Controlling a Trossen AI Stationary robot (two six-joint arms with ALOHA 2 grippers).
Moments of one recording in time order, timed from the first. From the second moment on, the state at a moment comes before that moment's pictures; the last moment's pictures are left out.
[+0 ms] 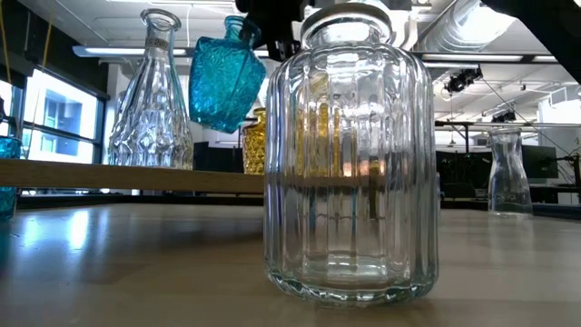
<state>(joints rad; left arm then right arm) 0.05 1.54 2.10 -1.57 -0.60 -0.36 -0.10 2.16 2.29 -1.14 -0.42 0.24</state>
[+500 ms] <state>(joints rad) 0.05 1.54 2.10 -1.57 -0.61 -0.36 -0.14 2.21 2.29 -1.15 -0.47 0.25</state>
